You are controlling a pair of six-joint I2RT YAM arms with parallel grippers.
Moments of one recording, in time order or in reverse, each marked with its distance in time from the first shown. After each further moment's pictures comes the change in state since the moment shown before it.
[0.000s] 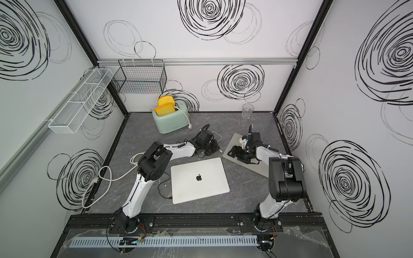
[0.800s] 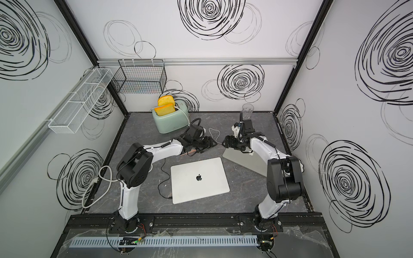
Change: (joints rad) left arm 0.053 -0.380 -0.251 -0.071 0.130 0.191; right arm 0.182 0.001 0.311 -0.154 0.139 -0.060
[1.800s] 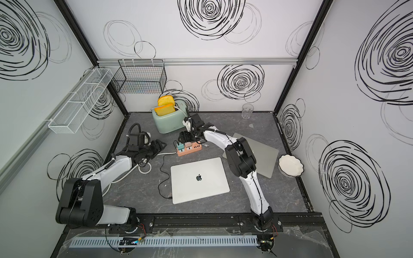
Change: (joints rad) left arm 0.567 -0.571 -0.613 -0.048 0.011 0.202; right arm 0.425 0.634 0.714 0.015 0.062 0.055
